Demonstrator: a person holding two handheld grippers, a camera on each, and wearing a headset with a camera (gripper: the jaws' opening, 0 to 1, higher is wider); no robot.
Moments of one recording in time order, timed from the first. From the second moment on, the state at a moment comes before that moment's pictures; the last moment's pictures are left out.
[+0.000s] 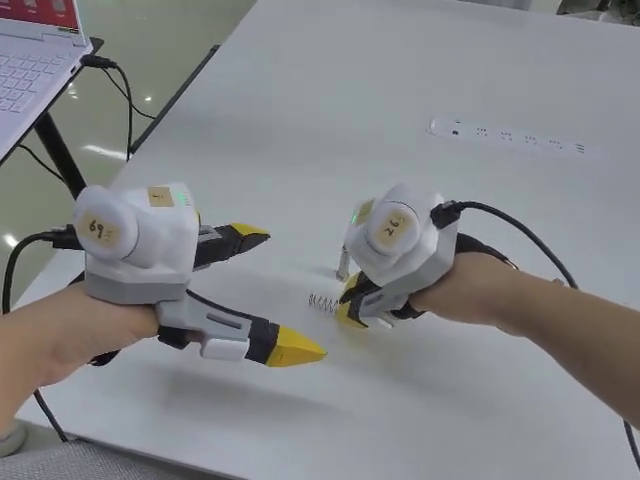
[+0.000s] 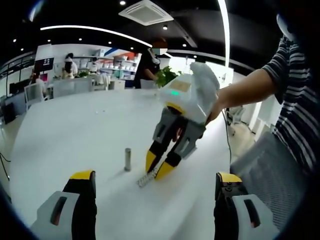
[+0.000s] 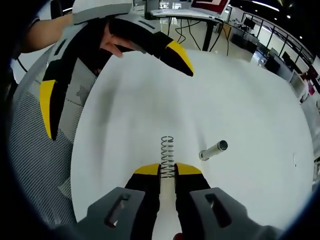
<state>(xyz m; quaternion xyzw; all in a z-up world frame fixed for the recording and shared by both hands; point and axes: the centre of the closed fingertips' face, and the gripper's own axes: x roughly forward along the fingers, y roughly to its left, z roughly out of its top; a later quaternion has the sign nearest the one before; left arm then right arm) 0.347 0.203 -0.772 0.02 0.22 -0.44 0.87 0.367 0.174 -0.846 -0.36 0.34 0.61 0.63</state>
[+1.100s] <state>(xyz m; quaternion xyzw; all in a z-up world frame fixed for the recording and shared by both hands) 0.334 0.140 -0.781 0.02 0.23 -0.53 0.82 0.333 0.109 -0.807 -0.37 0.30 0.62 0.63</state>
